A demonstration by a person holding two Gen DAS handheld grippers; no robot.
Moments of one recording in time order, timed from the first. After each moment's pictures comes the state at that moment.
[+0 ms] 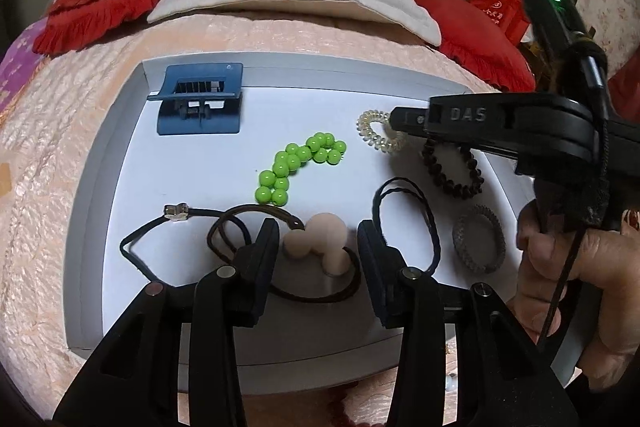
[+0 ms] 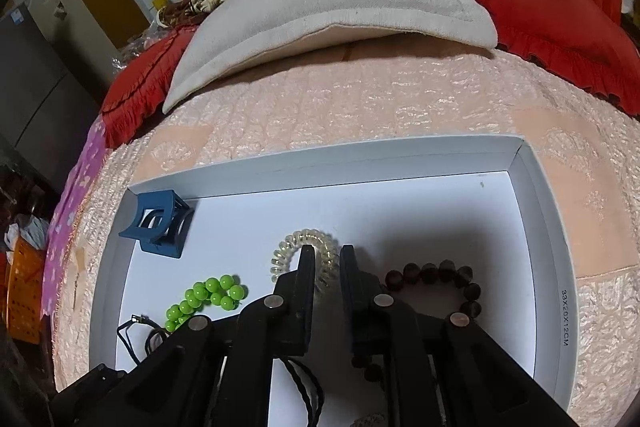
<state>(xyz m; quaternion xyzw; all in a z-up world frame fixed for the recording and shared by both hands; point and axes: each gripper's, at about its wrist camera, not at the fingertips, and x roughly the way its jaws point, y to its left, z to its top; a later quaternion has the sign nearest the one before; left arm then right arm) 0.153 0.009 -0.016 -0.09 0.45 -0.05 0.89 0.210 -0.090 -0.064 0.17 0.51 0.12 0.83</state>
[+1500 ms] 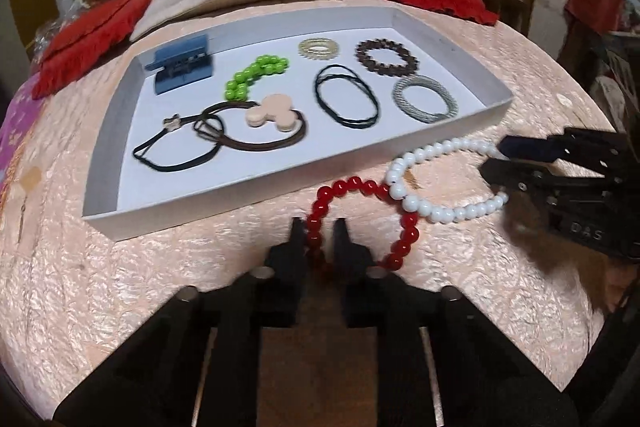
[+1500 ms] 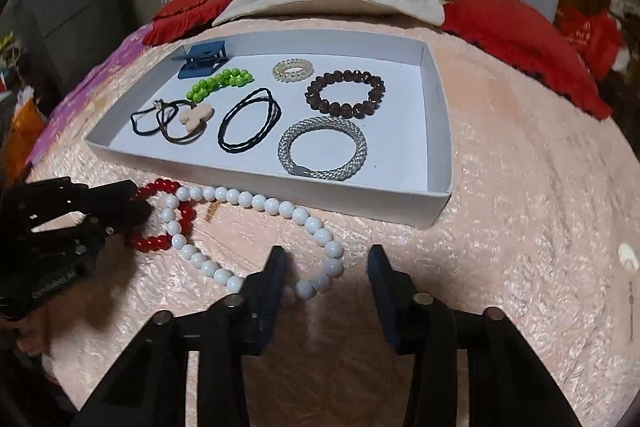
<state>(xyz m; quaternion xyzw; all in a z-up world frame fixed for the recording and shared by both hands) 0.059 -0.029 -0.025 0.04 0.45 -0.10 0.89 0.018 -0.126 -0.061 0.01 0.50 0.14 0.86</state>
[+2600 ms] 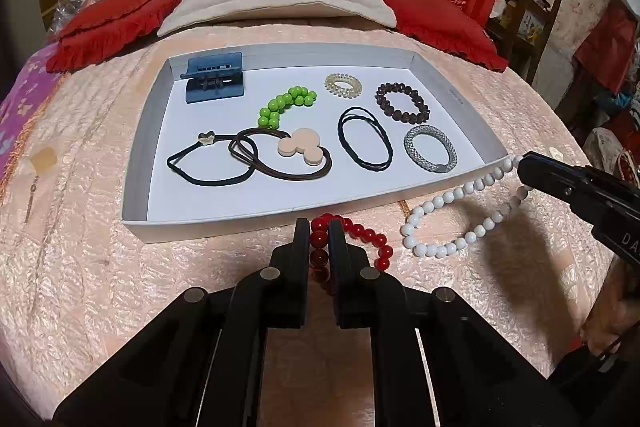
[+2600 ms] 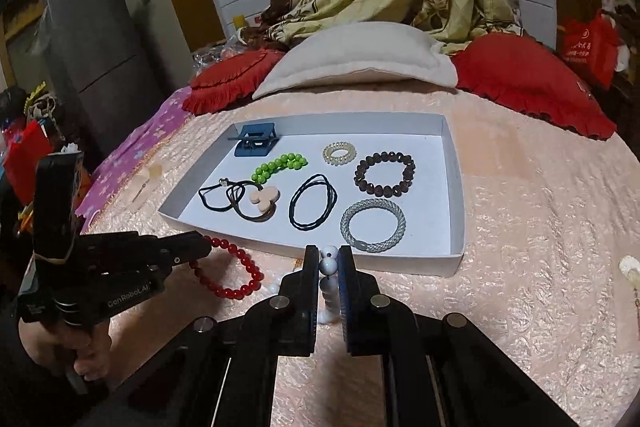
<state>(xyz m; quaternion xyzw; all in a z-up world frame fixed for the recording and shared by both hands) 0.060 -0.004 0.006 -0.04 0.44 -0.08 0.90 0.002 -0.130 0.005 0.11 0.41 0.18 0.89</state>
